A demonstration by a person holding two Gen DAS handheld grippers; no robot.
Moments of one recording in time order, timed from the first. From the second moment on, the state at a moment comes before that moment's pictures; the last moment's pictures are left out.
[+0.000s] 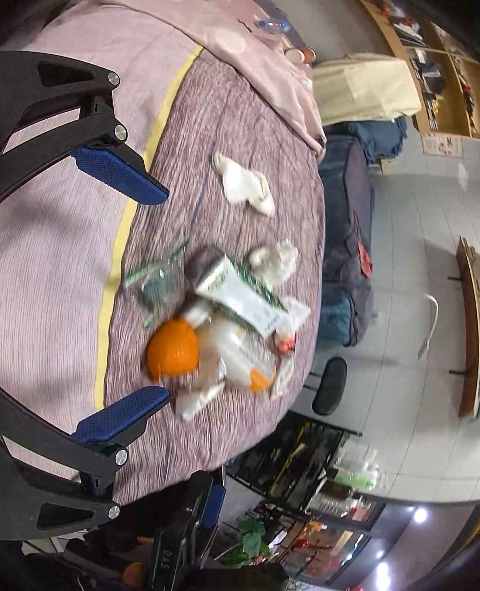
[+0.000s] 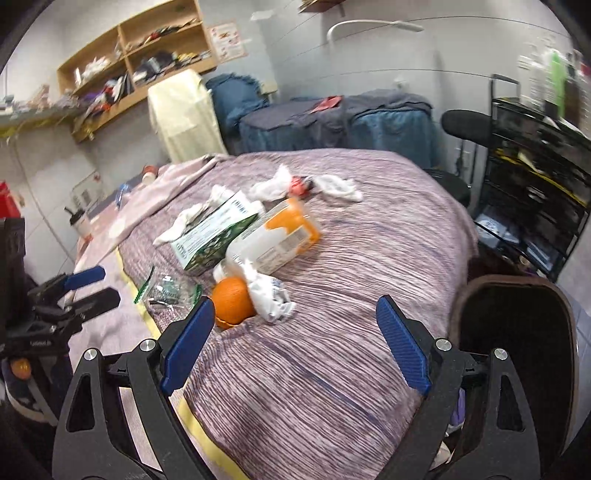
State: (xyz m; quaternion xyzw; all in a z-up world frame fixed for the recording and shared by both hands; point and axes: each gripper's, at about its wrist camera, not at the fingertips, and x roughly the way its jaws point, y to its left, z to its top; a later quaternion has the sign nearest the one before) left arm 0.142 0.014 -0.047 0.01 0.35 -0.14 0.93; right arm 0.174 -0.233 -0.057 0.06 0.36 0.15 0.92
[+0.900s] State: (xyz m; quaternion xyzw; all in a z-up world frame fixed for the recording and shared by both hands) left arm 0.265 -0.041 -0.082 0.19 0.44 -0.16 0.86; right arm 0.238 -0.192 -0.087 -0.03 0.44 0.19 0.88
